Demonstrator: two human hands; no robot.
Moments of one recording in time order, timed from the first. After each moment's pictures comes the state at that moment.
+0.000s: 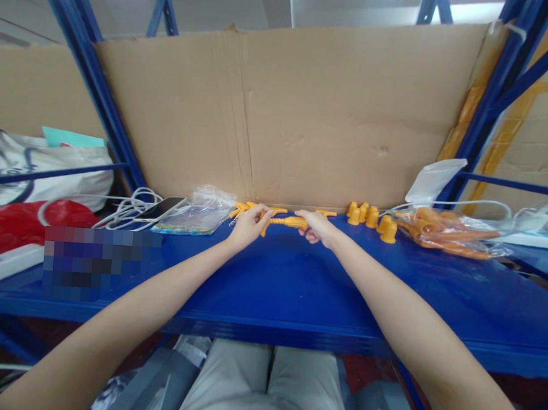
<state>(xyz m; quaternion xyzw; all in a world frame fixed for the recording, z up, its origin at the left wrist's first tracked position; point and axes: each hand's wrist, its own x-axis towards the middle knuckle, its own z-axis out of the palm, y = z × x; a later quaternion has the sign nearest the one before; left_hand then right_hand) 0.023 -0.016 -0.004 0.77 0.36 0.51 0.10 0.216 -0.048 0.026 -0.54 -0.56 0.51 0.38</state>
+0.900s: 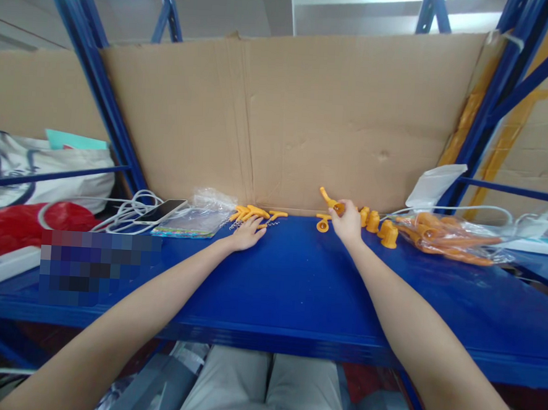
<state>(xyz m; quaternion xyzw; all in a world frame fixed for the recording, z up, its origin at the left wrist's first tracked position) -0.002 0.021 -0.028 0.79 0.56 0.22 0.05 0.291 0.000 -0.007 -0.59 -0.57 -0.03 0.58</state>
